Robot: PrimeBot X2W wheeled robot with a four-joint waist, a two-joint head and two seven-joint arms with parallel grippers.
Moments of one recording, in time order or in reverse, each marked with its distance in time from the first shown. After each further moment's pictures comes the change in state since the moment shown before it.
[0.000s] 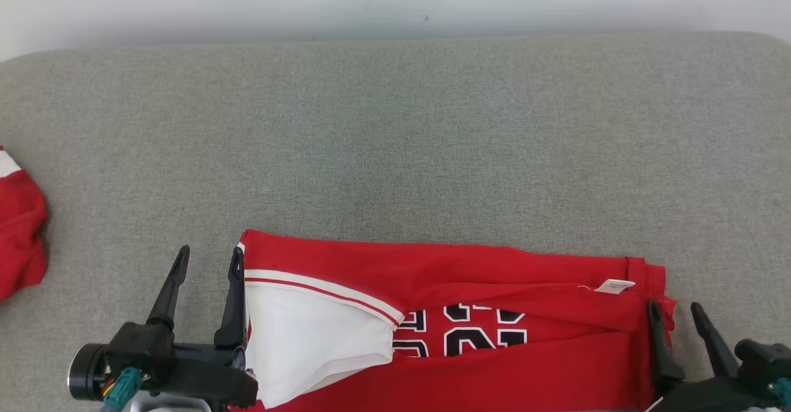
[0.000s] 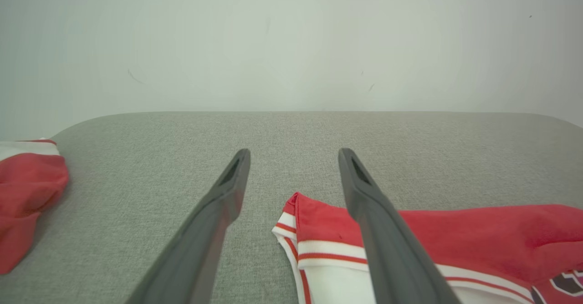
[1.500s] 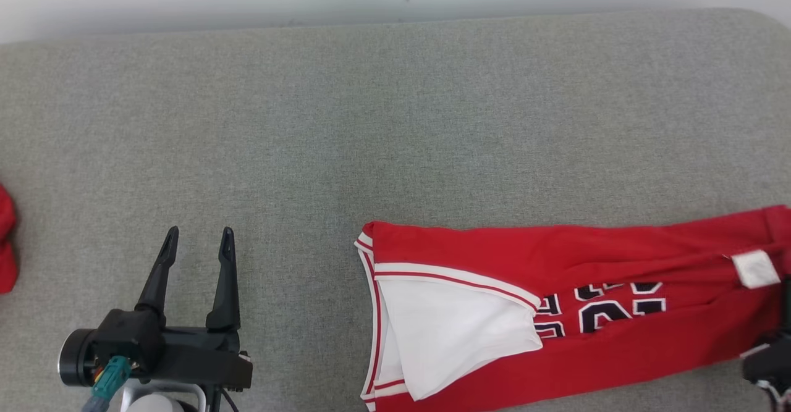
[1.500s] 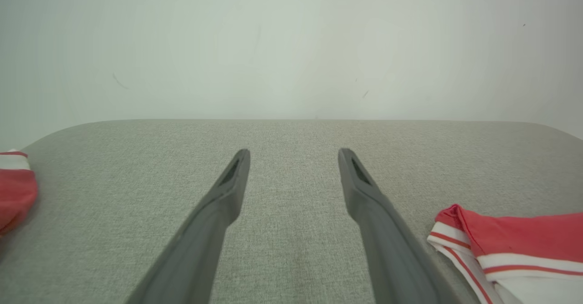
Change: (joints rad) left arm -0.027 -0.009 0.027 -0.023 0.003 0.001 0.000; right arm -0.137 -0.163 -0.146 0.202 0.170 0.001 -0.099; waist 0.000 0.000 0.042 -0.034
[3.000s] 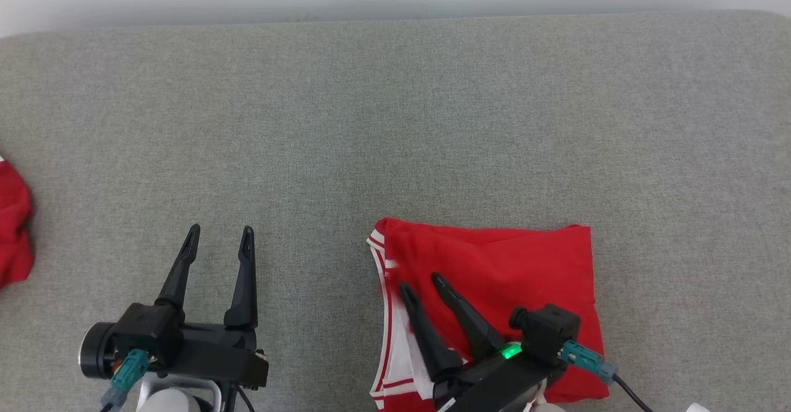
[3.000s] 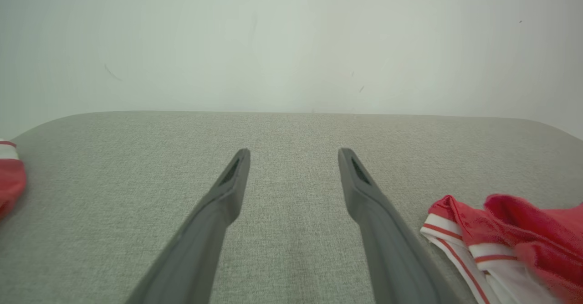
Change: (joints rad) left arm -0.024 -0.019 -0.031 0.030 -0.005 -0.018 0.000; right arm -0.060 0.331 0.737 -0.204 0.095 -0.001 0.070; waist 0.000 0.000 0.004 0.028
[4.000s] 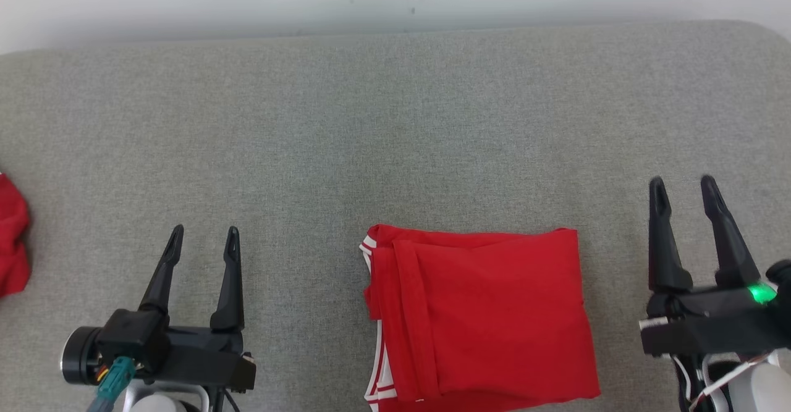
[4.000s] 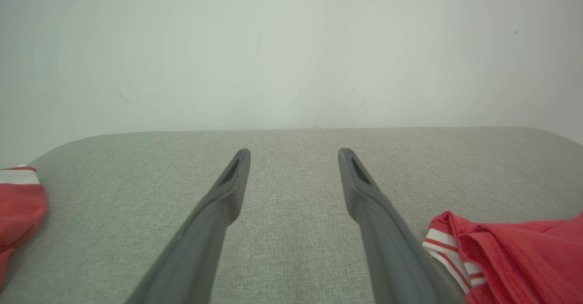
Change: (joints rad) left arm 0.015 0.033 0.005 -0.040 0.002 0.028 0.000; right arm 0.067 -0.146 -0.523 -0.323 -0.228 0.000 -0.001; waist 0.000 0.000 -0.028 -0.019
